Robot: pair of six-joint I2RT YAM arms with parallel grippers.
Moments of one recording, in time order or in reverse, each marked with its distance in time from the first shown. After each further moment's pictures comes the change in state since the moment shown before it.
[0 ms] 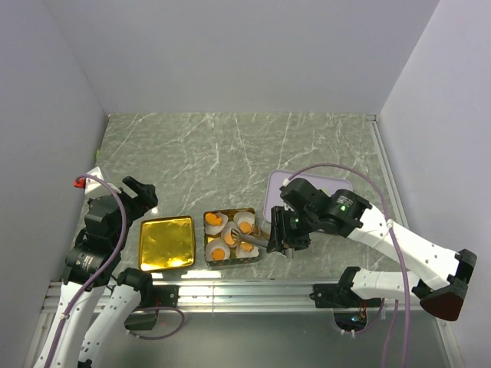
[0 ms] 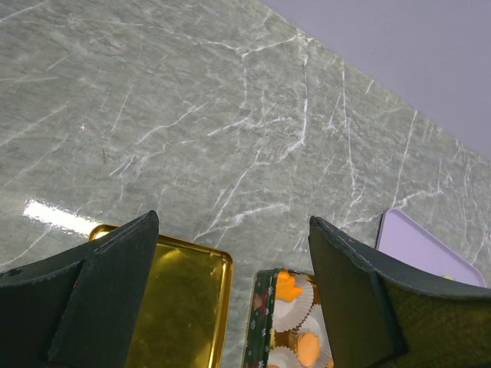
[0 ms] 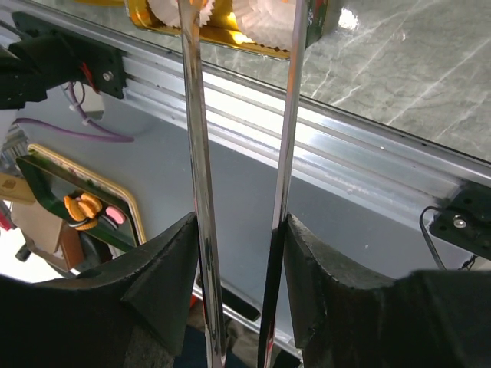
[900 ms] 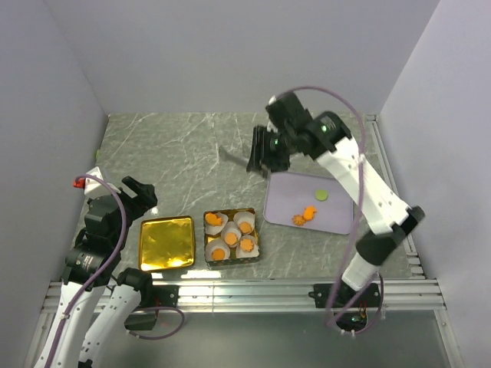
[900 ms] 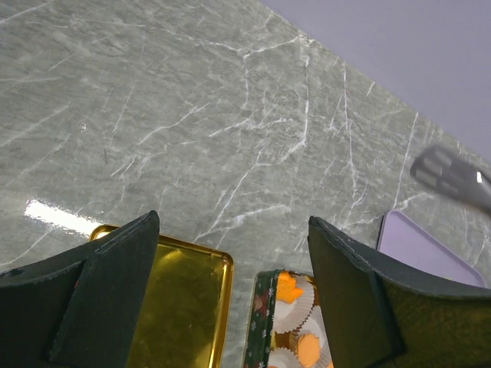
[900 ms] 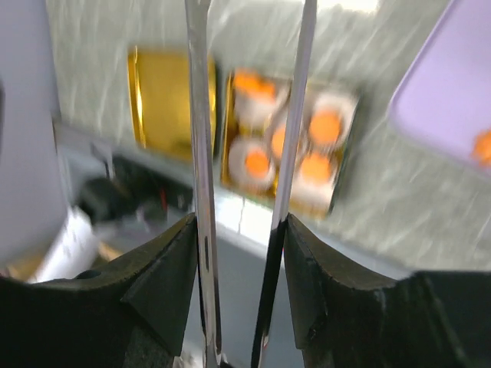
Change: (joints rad) left arm 0.005 0.000 0.000 0.000 0.000 -0.002; right arm -0.210 0.525 0.866 -0.181 0.093 -0.221
